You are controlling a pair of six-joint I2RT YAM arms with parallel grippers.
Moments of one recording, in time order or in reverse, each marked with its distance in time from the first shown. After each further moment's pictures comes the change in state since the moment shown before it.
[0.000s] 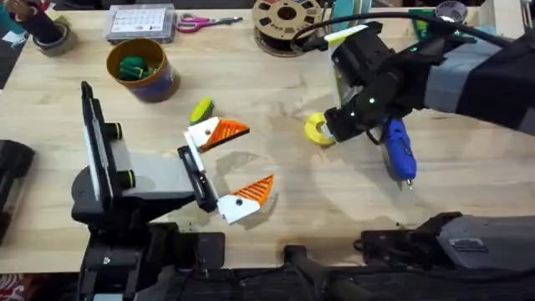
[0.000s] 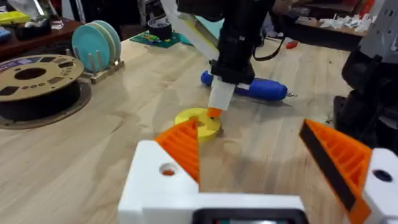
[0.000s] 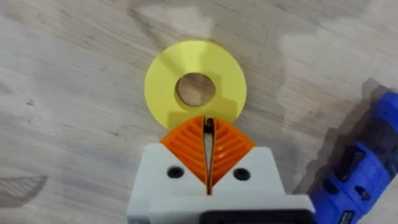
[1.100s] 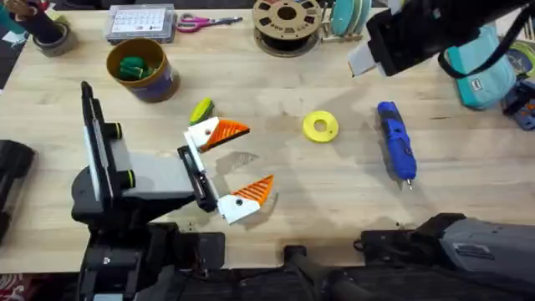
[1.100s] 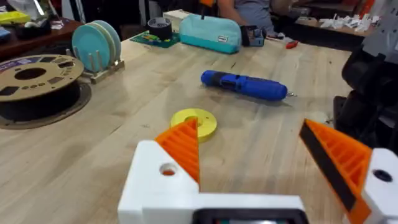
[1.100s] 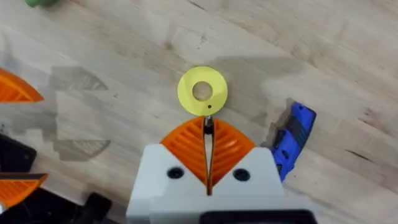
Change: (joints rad) left arm 0.000 0.000 0.000 0.000 0.000 0.000; right arm 0.000 -0.098 0.645 -0.522 0.000 -0.077
